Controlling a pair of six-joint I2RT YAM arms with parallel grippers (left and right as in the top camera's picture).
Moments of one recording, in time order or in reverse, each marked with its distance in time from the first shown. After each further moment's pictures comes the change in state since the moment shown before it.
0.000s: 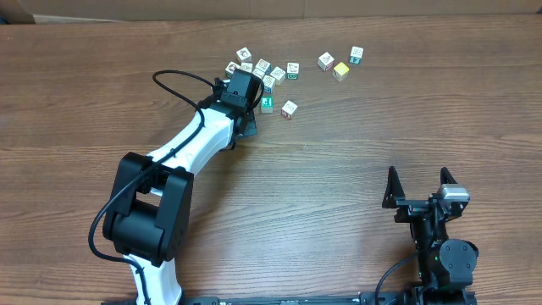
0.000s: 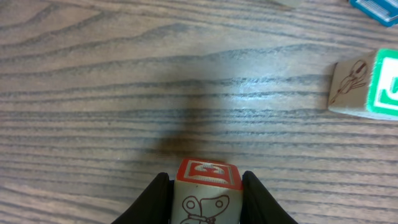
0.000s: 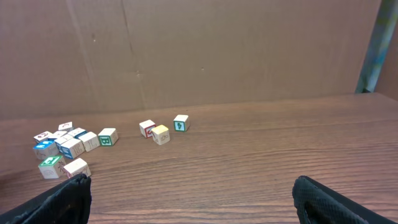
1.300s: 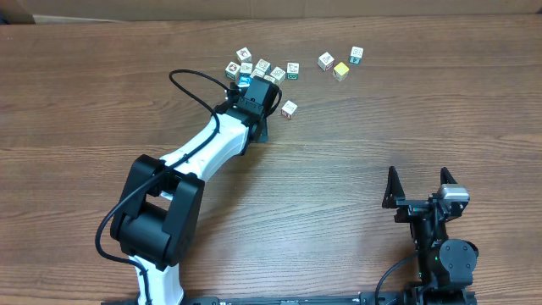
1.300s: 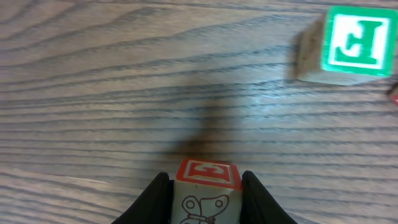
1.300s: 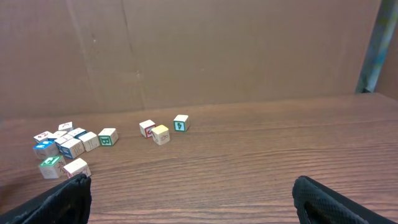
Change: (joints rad) left arm -0.081 0.000 0.000 -0.027 -0.079 -0.008; right arm 0.000 0.000 0.000 0.000 0.000 0.000
